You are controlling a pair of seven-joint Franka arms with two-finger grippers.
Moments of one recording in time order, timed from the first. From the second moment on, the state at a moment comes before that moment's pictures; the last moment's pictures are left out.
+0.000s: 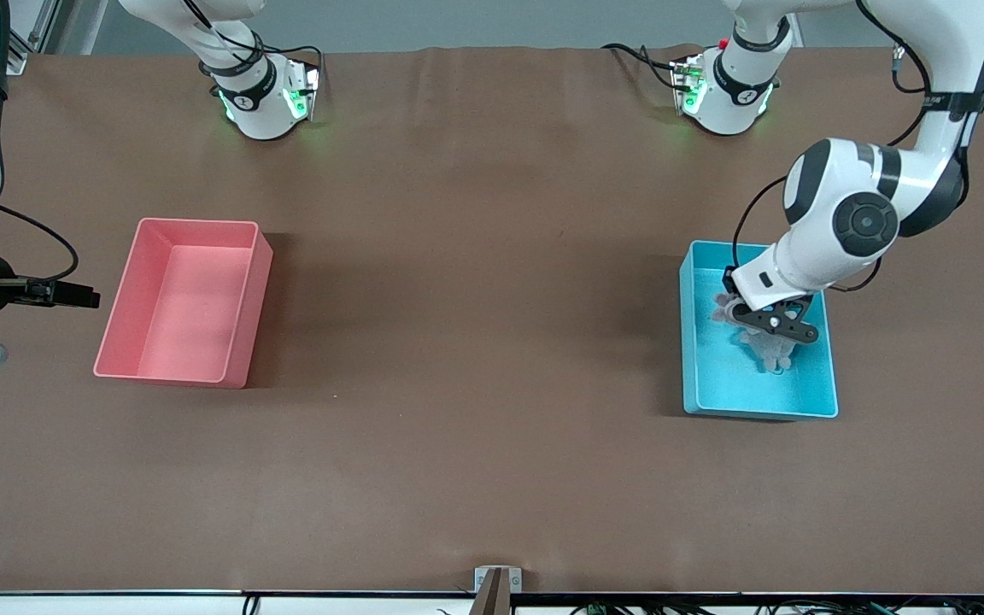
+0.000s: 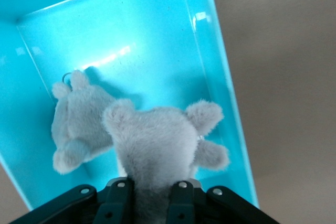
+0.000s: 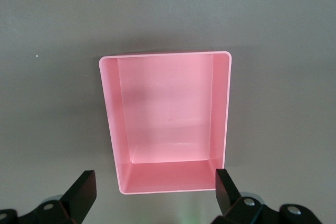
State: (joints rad) left arm 0.08 0.22 -0.28 -2.12 0.13 2.20 0.10; right arm 0.00 0.32 -0.12 -1.37 0.01 1.47 -0.02
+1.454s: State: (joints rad) left arm 0.14 0.38 -0.28 -2.09 0.18 2.35 0.11; right arm 0.00 0.02 -0.12 -1.53 0.01 1.42 -0.03
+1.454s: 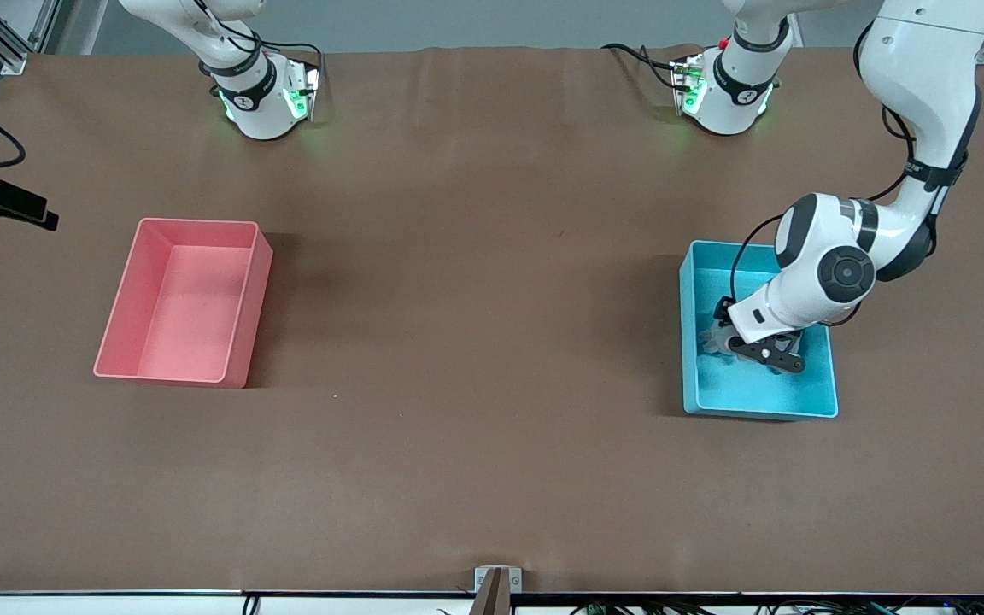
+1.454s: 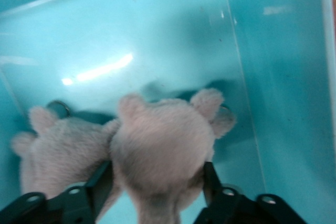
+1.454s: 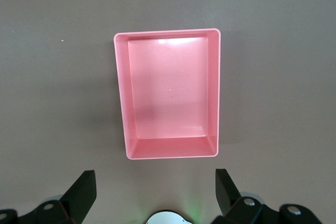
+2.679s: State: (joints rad) left arm 0.15 -0.03 -0.28 -1.72 0.06 1.58 0.06; right arm 0.00 -0.09 -0.11 -1.57 0.01 1.39 -0.03
